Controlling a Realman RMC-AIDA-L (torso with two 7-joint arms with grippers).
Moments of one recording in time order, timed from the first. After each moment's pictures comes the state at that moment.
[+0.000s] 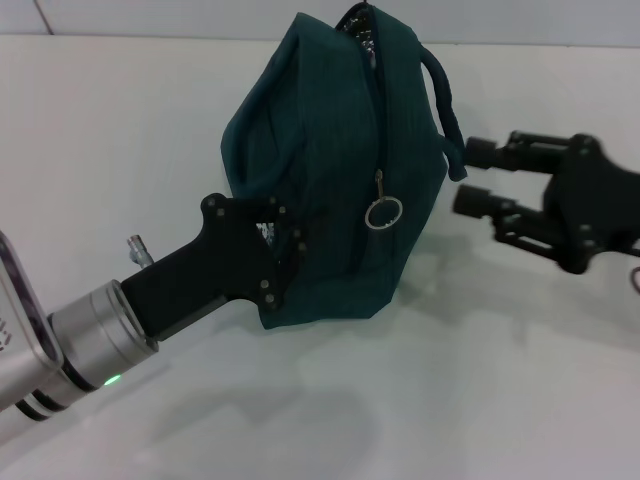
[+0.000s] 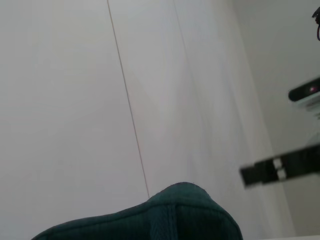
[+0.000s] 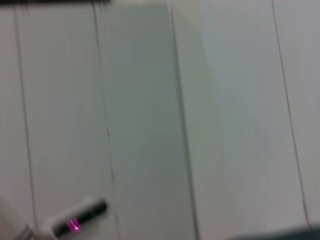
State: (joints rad) left arm -0.40 -2.10 1.24 0.10 1.02 1.67 -0.29; right arm 0.39 2.01 -1.31 -0.74 -1.19 -1.62 1.17
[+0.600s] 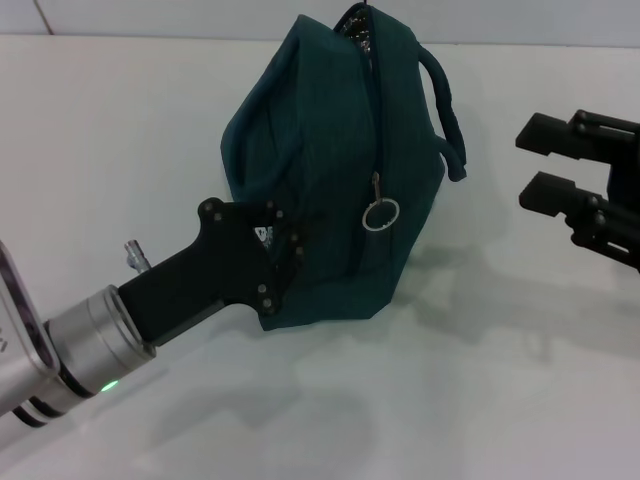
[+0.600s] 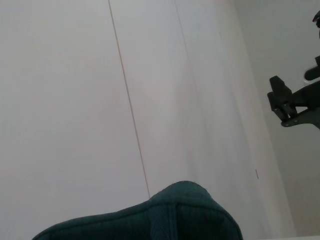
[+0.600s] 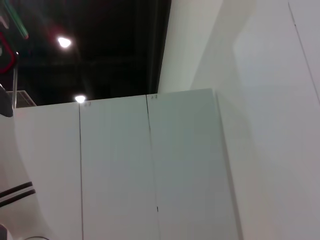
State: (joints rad) left arm -0.39 -2.10 1.24 0.10 1.02 1.67 -0.29; right arm 0.43 2.01 -1.14 -0.62 -1.19 -1.91 1.17
